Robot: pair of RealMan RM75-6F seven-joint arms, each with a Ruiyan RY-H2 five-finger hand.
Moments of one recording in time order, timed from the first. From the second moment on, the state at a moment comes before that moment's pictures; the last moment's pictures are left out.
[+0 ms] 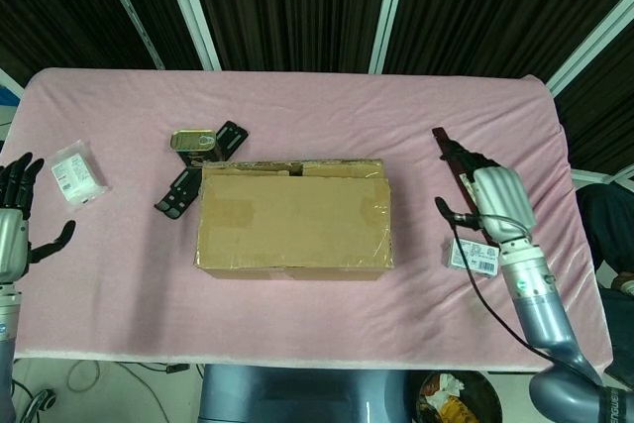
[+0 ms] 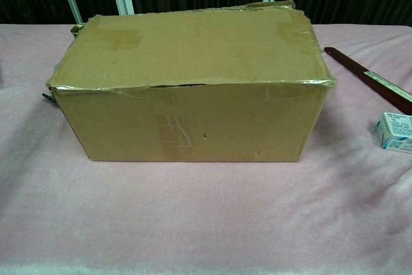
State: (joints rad) left arm -0.25 -1.20 -0.17 -1.56 1.38 1.52 -0.03; right arm 0.51 -1.12 0.42 -1.92 -1.14 1.15 -0.15
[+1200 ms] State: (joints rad) left arm -0.24 -1.20 -0.18 -1.50 1.39 1.48 -0.17; right arm 0.99 -1.40 0.45 -1.73 -0.52 0.98 -0.39
